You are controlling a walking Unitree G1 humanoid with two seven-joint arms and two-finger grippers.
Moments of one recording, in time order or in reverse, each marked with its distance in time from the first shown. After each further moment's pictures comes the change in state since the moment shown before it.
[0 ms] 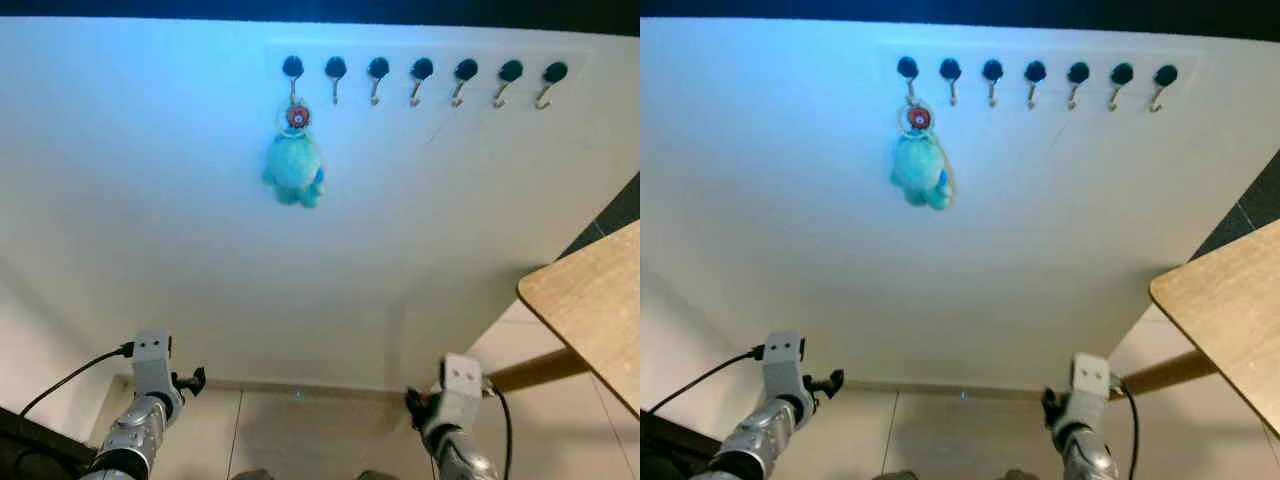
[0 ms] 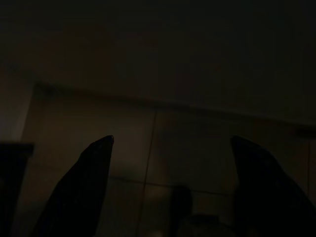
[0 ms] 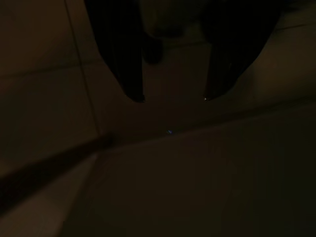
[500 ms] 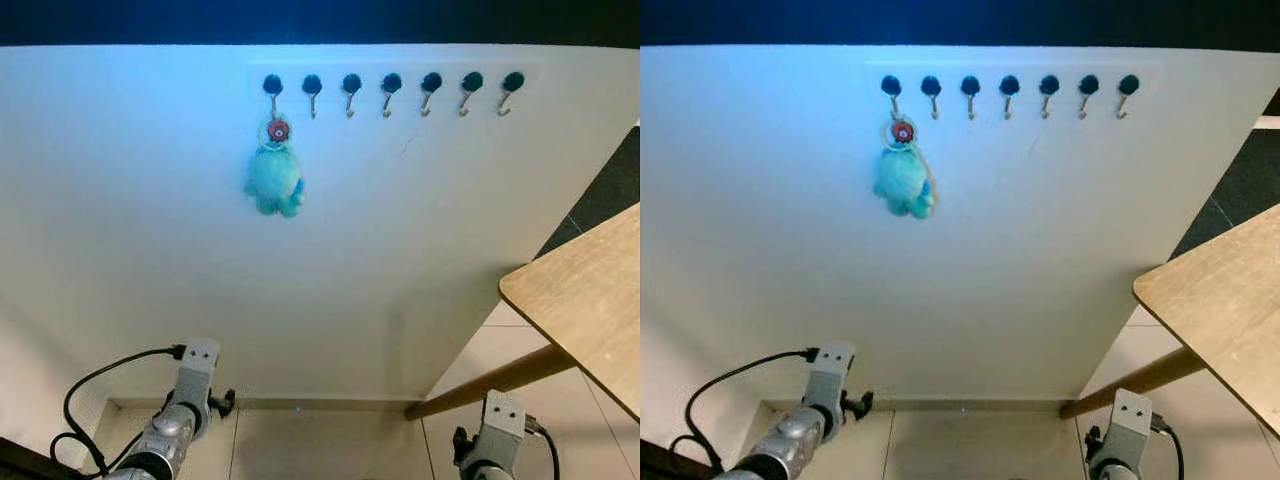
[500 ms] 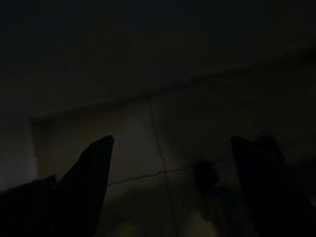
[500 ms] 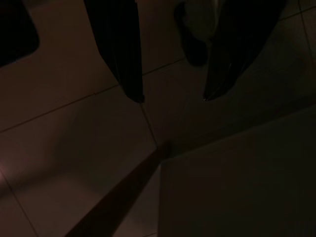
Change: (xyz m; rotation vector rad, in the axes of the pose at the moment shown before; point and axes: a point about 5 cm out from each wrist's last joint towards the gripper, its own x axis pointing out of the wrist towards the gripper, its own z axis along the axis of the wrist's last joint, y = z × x) left arm 0.000 -0.025 -0.030 0.317 0.129 -0.090; right arm -0.009 -0.043 -0.016 -0.019 -0.004 -0.221
